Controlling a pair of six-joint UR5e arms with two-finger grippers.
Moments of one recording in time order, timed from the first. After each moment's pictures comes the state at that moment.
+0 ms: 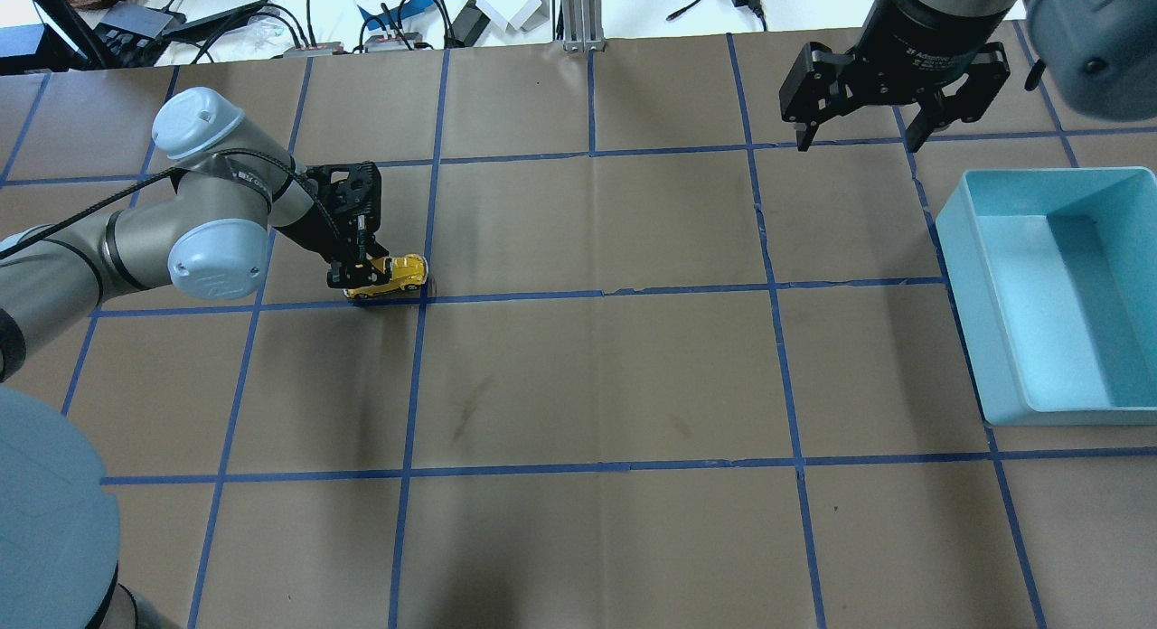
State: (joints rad) left arm -1.37 -1.97 -1.87 -0.90 1.34 1.68; right arm 1.58 -1.56 1.51 -1.61 -1.57 0.07
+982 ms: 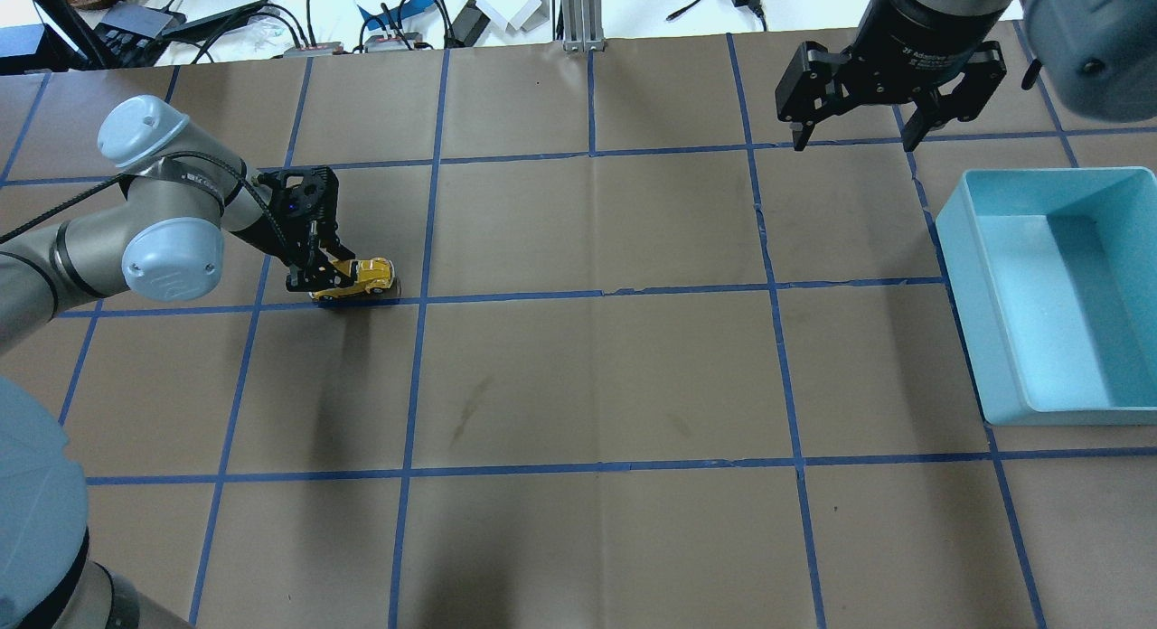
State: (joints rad) left arm -1.28 -1.97 -1.87 -0.93 1.32 1.79; right arm 1.58 -1.56 1.51 -1.61 -1.56 0.07
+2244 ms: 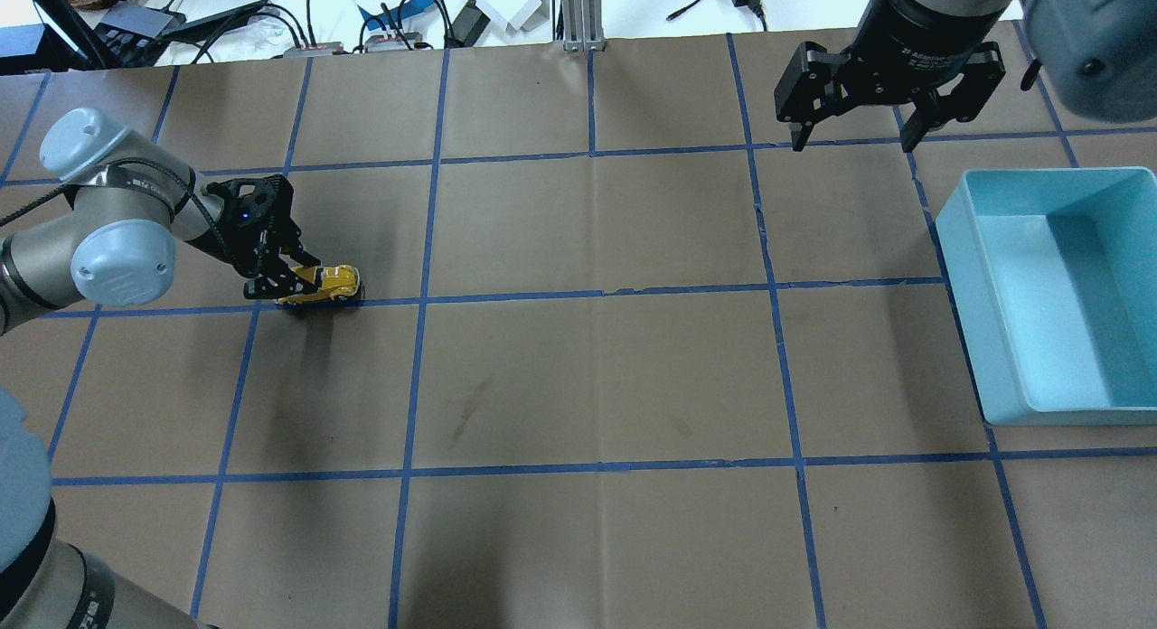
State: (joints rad) left arm -1.16 -1.97 -1.88 -0.98 1.29 1.94; right arm 1.58 -1.56 1.52 -1.61 -1.56 0.07
